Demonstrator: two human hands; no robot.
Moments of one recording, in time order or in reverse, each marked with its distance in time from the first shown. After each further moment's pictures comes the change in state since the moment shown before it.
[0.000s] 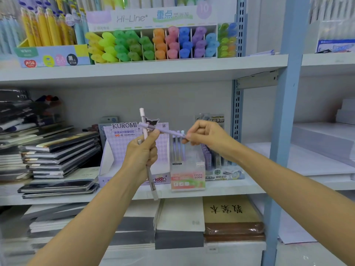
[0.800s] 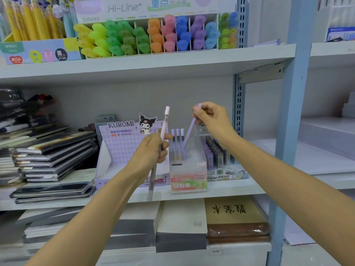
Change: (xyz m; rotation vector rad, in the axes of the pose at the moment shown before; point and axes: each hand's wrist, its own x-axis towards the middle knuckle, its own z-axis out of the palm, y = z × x) left_hand 0.009 -0.004 0.011 0.425 -0.160 0.024; right_hand 0.033 0.001 -0.003 -0.021 0.469 -0.109
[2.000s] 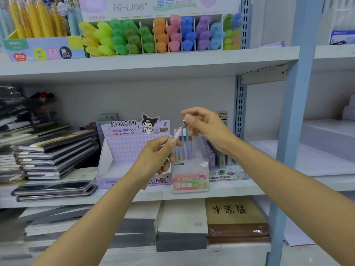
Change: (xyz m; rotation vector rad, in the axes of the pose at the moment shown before) left_hand -0.011 -0.008 -0.005 0.128 -0.124 0.114; right_hand -0.016 -0.012 0.008 0.077 -0.301 0.053
